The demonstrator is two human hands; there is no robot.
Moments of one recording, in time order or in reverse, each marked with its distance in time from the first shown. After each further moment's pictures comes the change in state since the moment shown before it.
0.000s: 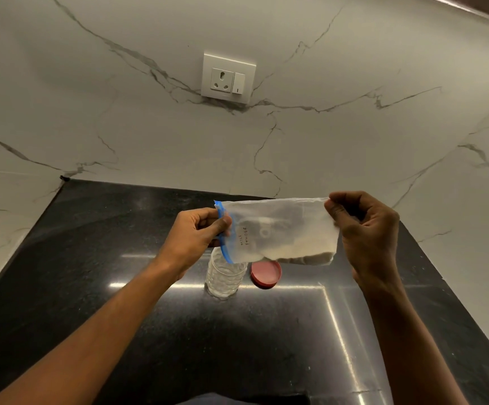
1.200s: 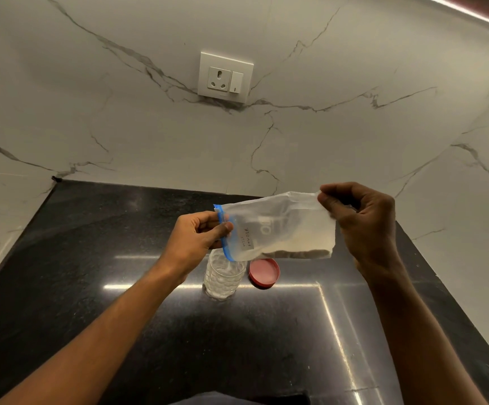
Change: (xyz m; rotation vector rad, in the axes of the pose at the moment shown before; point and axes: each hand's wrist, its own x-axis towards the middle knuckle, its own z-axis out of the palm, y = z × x) left_hand 0.007 -0.015 0.000 -0.051 -0.010 0.000; right_hand 0.016 -0.008 0.003 -0.069 -0.097 -0.059
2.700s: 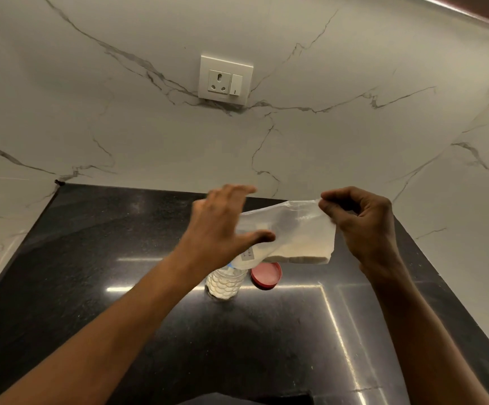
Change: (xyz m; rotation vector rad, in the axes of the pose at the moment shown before) left_hand -0.005 0.056 0.032 1.056 -0.050 0.418; right_hand -0.001 0.014 -0.004 -0.094 -0.035 0.035
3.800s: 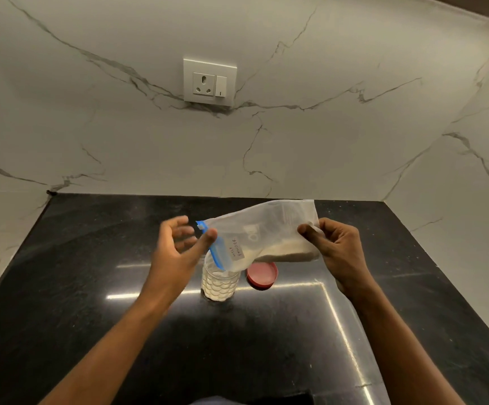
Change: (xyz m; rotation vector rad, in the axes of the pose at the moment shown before) left_hand -0.054 -0.037 0.023 -0.818 0.182 -0.584; right_hand -0.035 0.044 0.013 0.278 -0.125 0.231
